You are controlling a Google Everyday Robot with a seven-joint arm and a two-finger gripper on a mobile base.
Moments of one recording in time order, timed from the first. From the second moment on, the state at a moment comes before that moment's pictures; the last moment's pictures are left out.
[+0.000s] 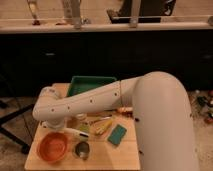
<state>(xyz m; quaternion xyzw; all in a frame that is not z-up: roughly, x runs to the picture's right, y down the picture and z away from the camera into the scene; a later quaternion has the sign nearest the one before) -0.228 0.201 0.731 -0.31 0.01 0.13 0.94</state>
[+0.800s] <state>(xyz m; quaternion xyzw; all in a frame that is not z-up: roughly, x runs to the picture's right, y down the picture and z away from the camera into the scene) -0.250 0.208 0.725 -0.35 -0.01 0.10 0.93</state>
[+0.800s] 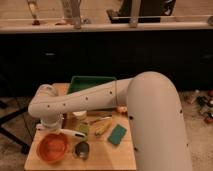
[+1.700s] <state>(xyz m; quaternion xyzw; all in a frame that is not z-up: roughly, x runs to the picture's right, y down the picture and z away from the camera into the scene) -0.259 0.222 0.736 -0.44 -0.06 0.10 0.89</state>
